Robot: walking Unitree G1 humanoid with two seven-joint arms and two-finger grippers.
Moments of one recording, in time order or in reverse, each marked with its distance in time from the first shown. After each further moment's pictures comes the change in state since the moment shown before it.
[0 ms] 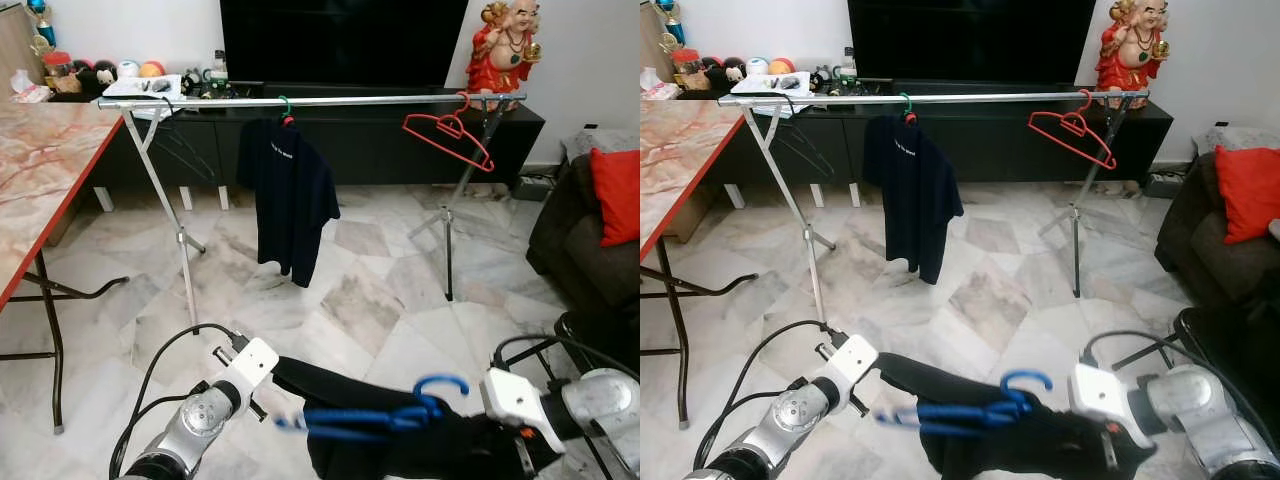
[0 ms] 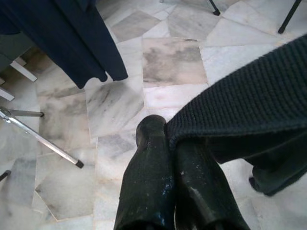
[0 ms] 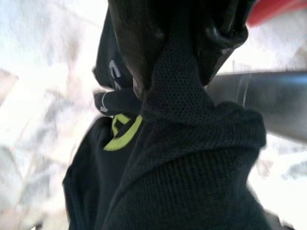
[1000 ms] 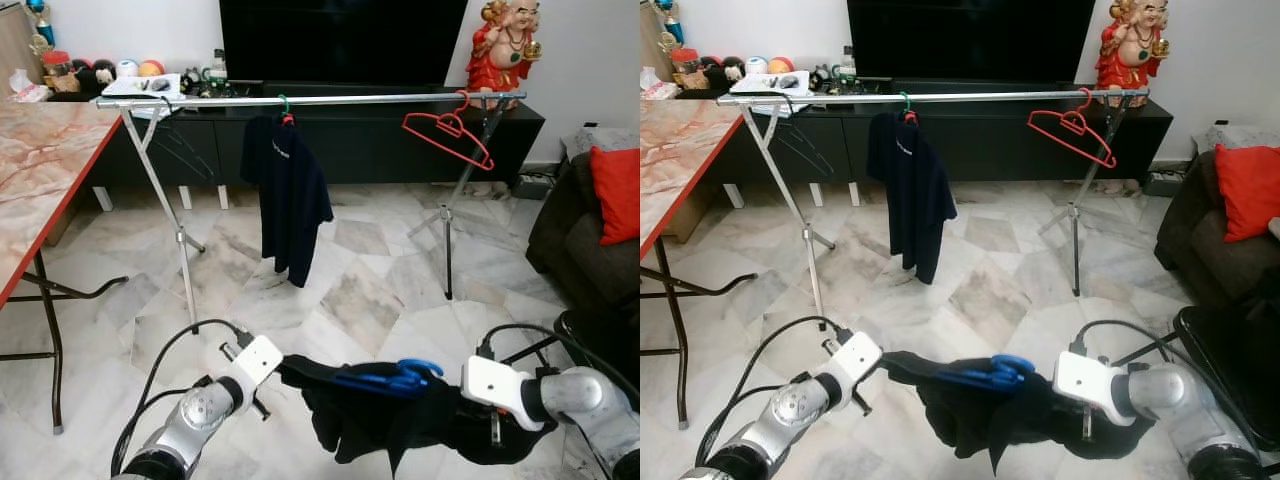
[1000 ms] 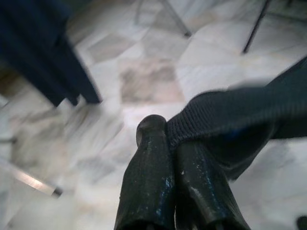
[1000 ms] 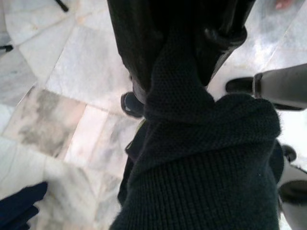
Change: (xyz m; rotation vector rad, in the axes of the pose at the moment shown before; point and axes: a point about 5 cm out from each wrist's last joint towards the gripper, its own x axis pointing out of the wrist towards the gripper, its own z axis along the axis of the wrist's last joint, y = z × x) left arm 0.003 0.003 0.024 -0.013 -0.101 -0.133; right arm 0.025 -0.025 -0.001 -0.036 0.092 -0.303
